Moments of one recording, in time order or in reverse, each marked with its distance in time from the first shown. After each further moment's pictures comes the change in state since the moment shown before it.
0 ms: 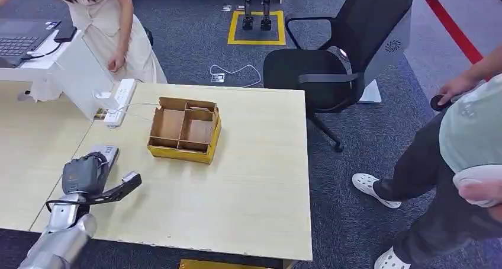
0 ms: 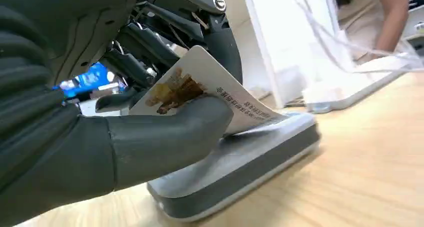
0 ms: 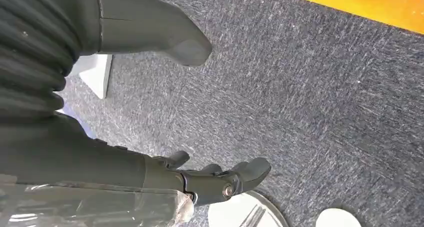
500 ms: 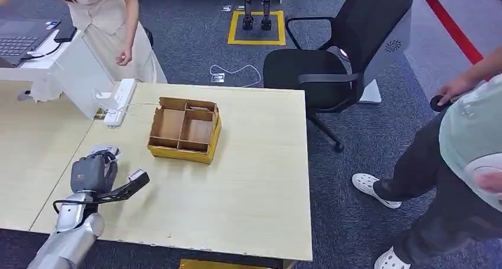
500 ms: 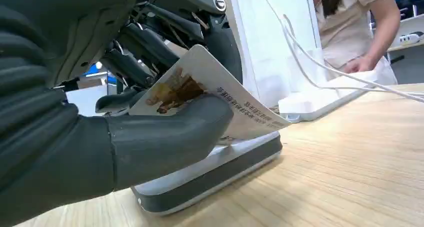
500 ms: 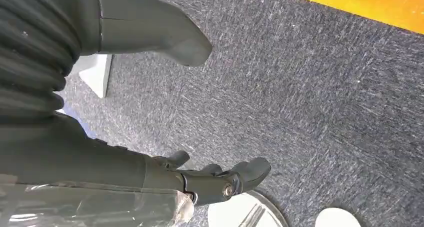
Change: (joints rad) left arm 0.024 -0.029 0.000 -0.072 0.028 -0.009 -0.010; right arm -0.001 0.000 -0.006 0.000 0.009 0.002 -0.002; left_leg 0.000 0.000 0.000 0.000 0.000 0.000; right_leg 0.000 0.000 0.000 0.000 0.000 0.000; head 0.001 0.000
